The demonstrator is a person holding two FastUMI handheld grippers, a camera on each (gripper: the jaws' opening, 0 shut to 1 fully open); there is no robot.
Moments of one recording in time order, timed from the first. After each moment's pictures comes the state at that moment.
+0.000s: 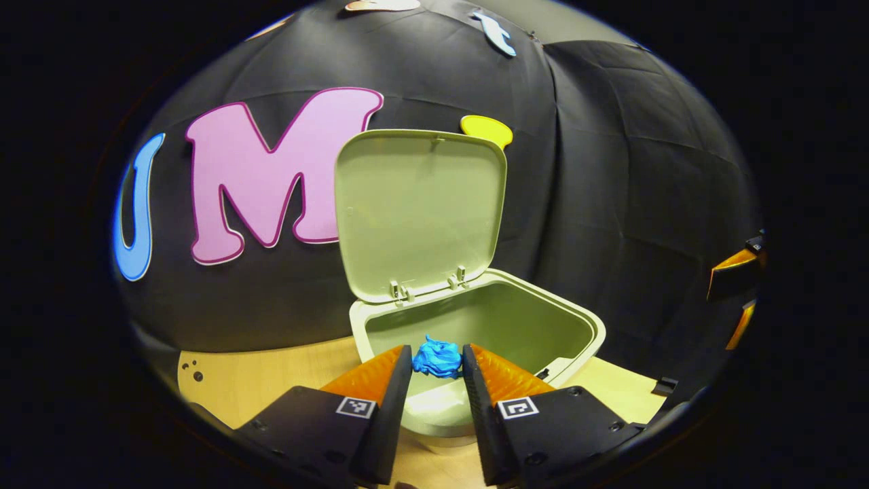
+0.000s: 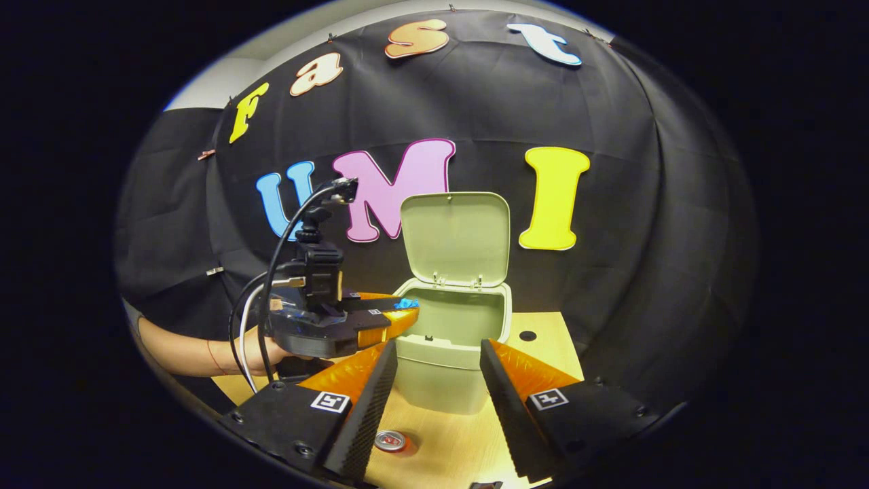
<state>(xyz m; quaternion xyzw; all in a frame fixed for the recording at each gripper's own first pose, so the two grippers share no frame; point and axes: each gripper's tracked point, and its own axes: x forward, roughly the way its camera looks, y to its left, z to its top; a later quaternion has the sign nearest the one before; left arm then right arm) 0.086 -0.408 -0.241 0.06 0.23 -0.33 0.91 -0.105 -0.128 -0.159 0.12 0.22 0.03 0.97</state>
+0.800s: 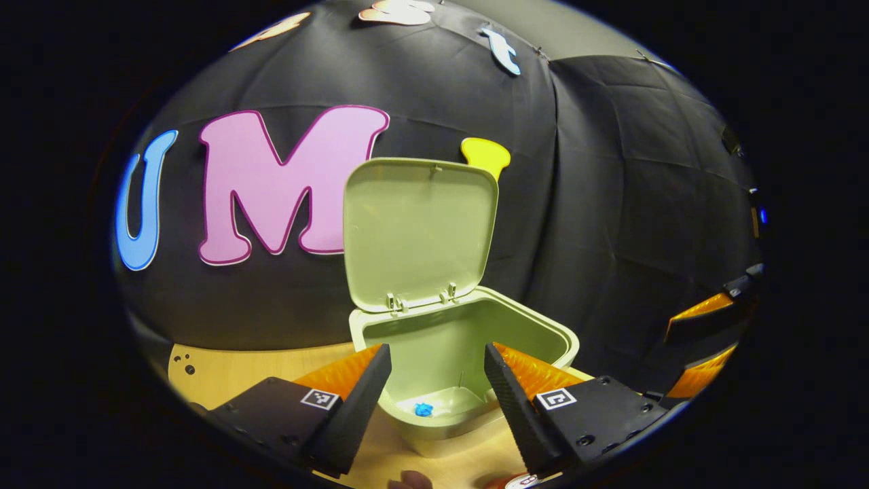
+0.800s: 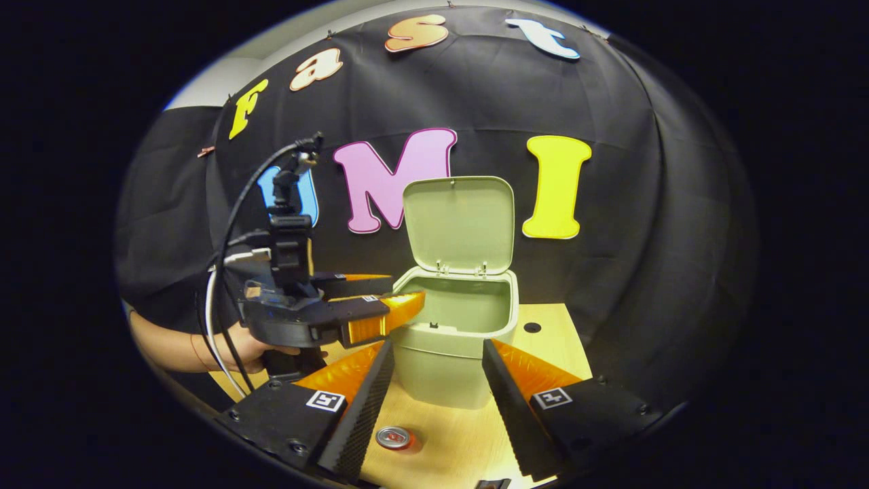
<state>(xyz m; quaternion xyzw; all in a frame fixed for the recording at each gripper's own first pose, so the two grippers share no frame) 0.068 -0.396 -0.205 0.00 0.19 -0.32 0.93 -0.109 -0.117 -0.179 0.12 0.23 0.03 0.97</state>
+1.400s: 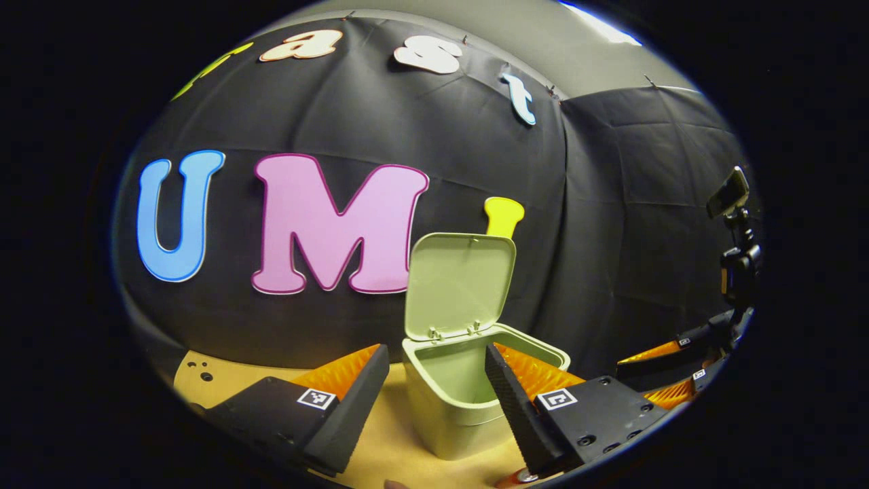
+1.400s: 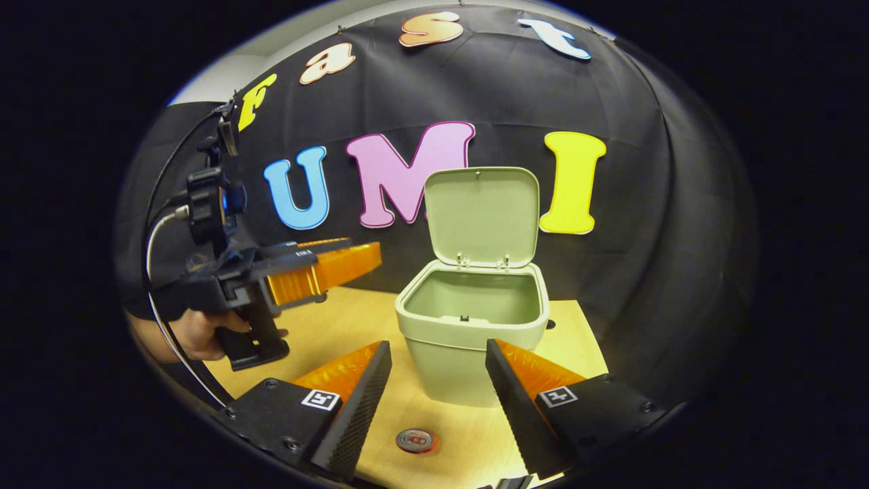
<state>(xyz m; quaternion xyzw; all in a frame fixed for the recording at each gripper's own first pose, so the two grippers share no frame) 0.050 -0.304 -0.143 -0.04 0.13 -0.29 0.95 -0.107 -0.071 -0.191 0.12 0.23 0.05 0.96</state>
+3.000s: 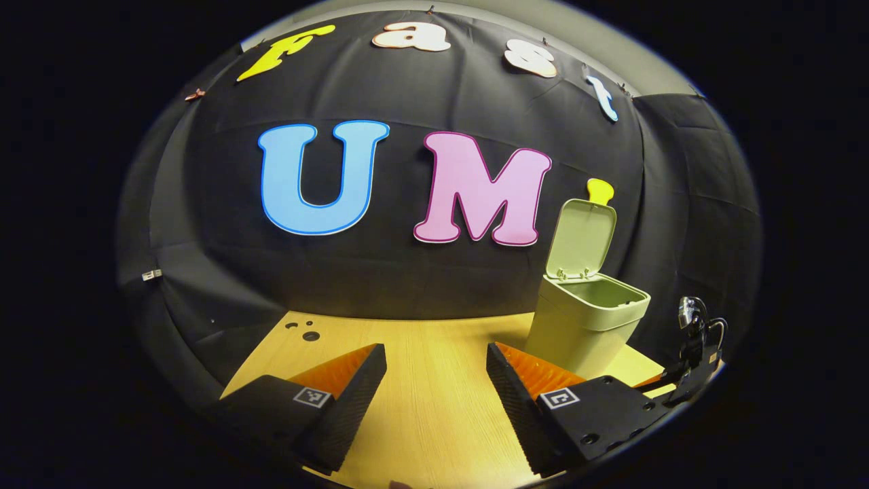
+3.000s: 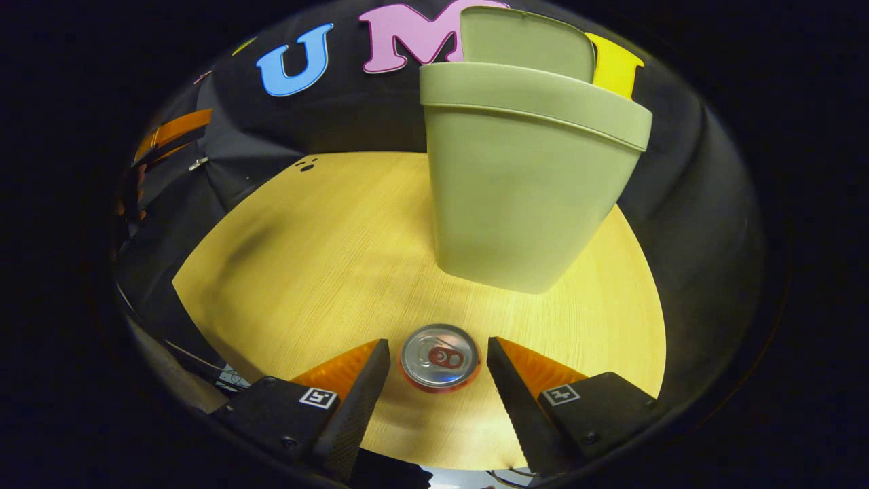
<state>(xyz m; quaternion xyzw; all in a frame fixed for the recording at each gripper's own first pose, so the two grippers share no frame) -0.006 -0.060 -0.194 -0.03 0.20 -0.14 0.97 -0.182 0.008 -0.402 0.08 0.48 0.06 0.87</state>
